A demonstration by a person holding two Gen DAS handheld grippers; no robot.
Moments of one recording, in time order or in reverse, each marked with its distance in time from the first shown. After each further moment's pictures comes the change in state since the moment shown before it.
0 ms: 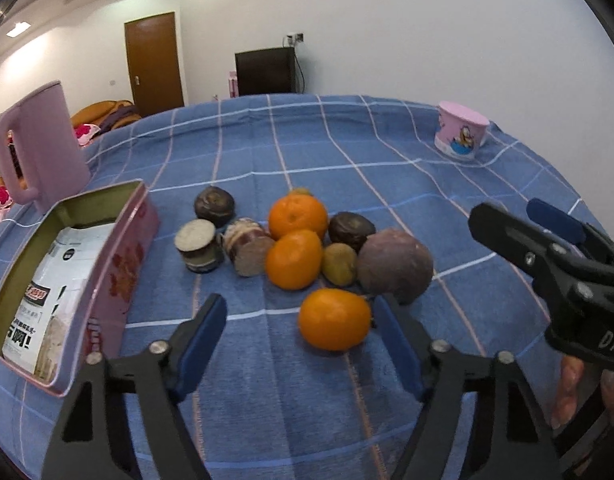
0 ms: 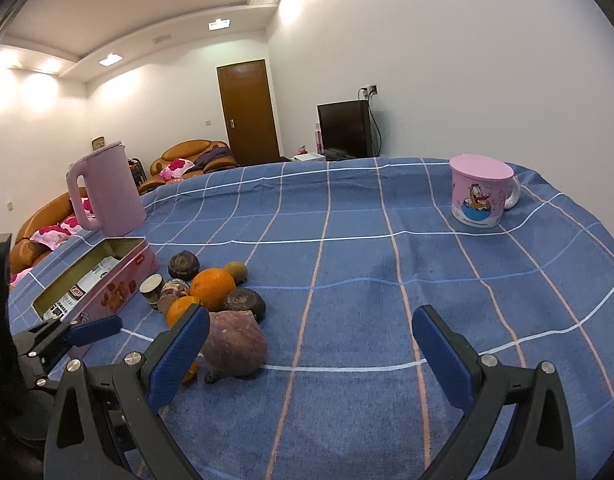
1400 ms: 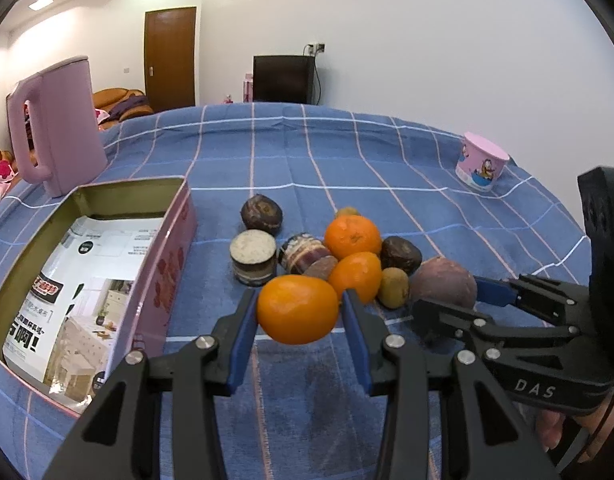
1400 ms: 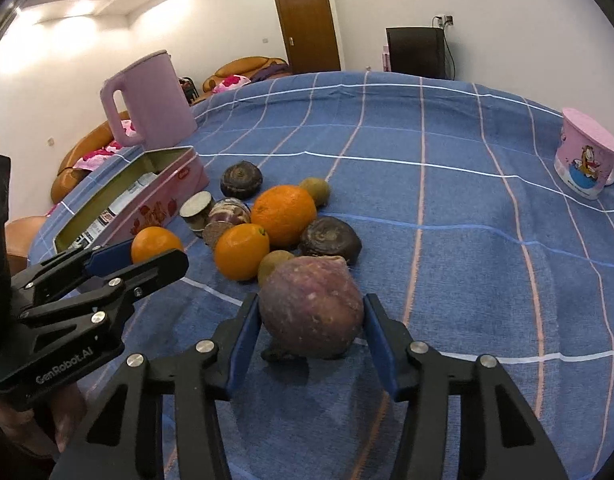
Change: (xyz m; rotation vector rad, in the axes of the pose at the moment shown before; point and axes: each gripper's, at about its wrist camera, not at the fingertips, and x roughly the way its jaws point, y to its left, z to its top) left arm -0.005 0.054 0.000 -0.101 -0.058 -0.017; right arm 0.064 0.045 -0.010 -0.104 0.308 0.215
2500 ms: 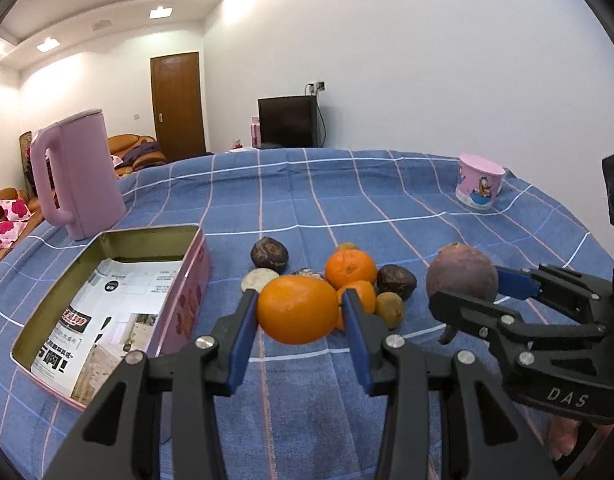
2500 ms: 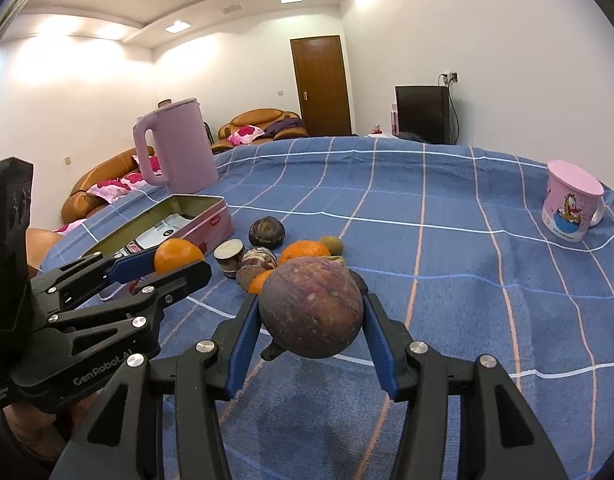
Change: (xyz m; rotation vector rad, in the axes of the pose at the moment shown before) left arm -0.025 -0.013 -0.002 0.072 -0.155 0.064; right arm -0.037 0.014 -0.007 -0.061 -0.220 0.012
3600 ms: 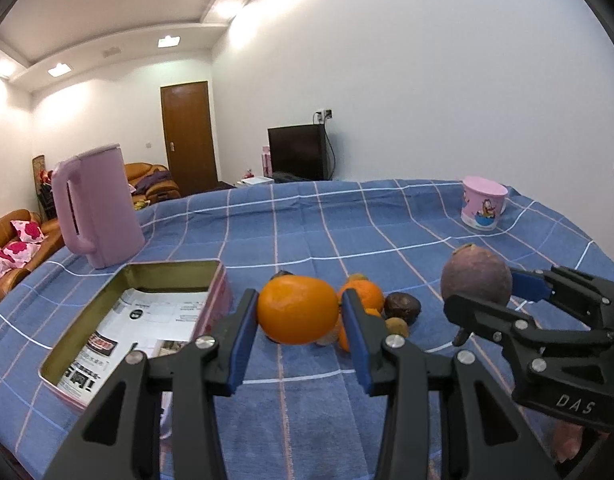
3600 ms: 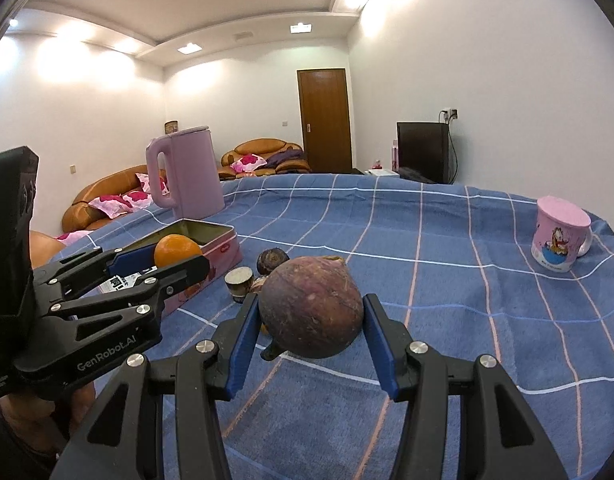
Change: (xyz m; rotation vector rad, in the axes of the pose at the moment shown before) left arm -0.023 0.001 0.008 0.029 -0.111 0.057; right arm -0.024 0.011 0.000 -0.047 -0.125 -0.018
